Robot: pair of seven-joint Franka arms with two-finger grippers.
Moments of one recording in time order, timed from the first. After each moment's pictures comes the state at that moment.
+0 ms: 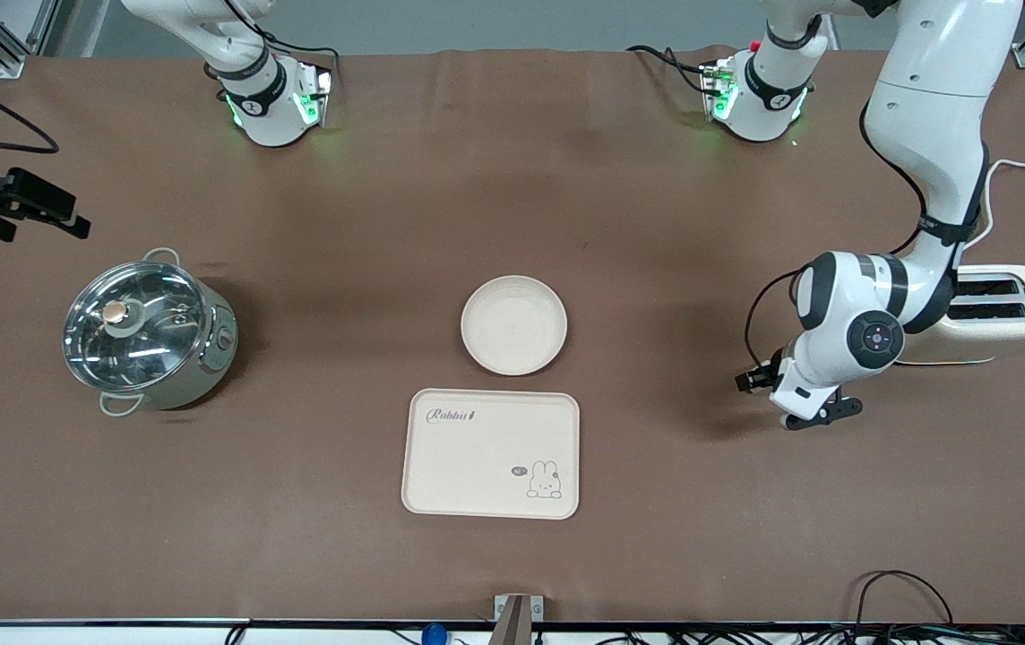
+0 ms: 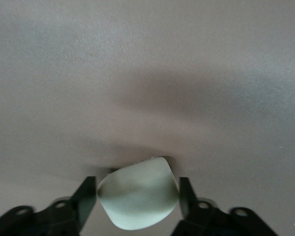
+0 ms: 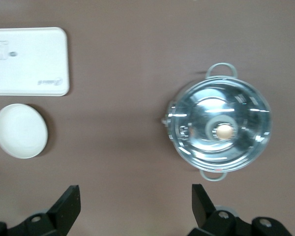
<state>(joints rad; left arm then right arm) -0.10 0.59 -0.04 -1.88 0.02 2.36 -0.39 0.02 0.03 -0.05 -1.48 0.15 1.46 0.00</state>
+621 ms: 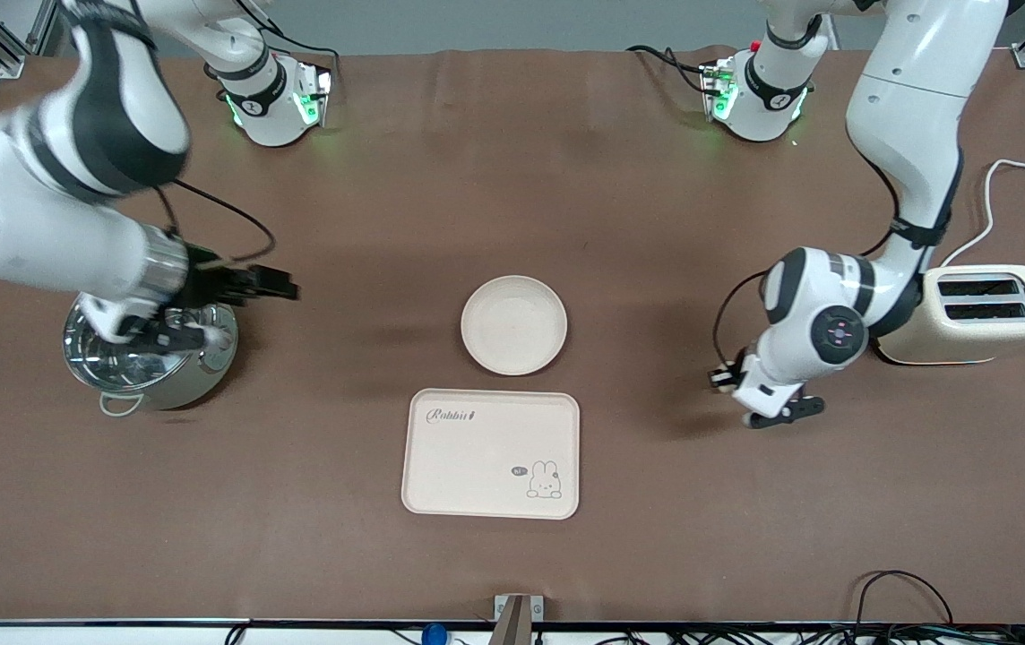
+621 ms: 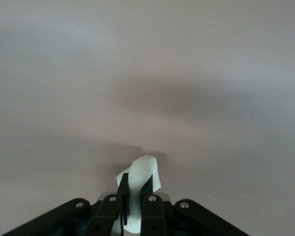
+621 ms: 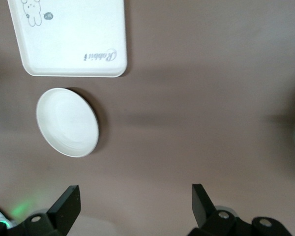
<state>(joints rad) -0.11 0.59 -0.20 -1.83 0.02 2.36 -0.54 0.24 0.21 -0.04 -1.77 0.42 1.82 0.10</state>
